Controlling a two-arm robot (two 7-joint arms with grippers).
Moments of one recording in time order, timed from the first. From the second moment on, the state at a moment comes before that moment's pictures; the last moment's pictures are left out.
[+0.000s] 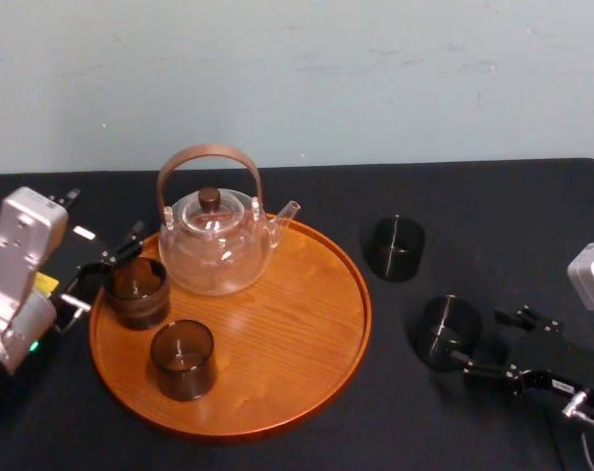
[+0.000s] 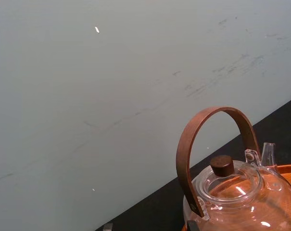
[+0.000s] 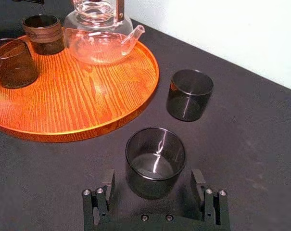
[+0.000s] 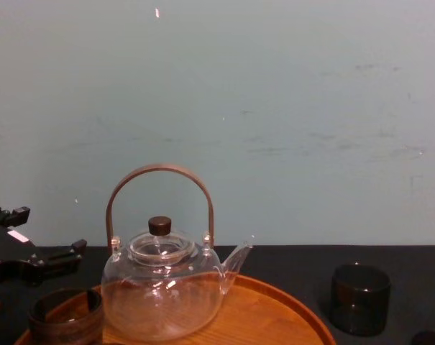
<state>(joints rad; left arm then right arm) -0.20 0.60 0.45 -1.41 -0.25 -0.12 0.03 -0.14 0.74 -0.21 -1.77 0.40 0.25 0.41</state>
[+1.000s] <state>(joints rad) -0.20 0.60 0.45 -1.41 -0.25 -0.12 0.03 0.00 0.68 -0.29 -1.67 0.36 0.28 0.45</state>
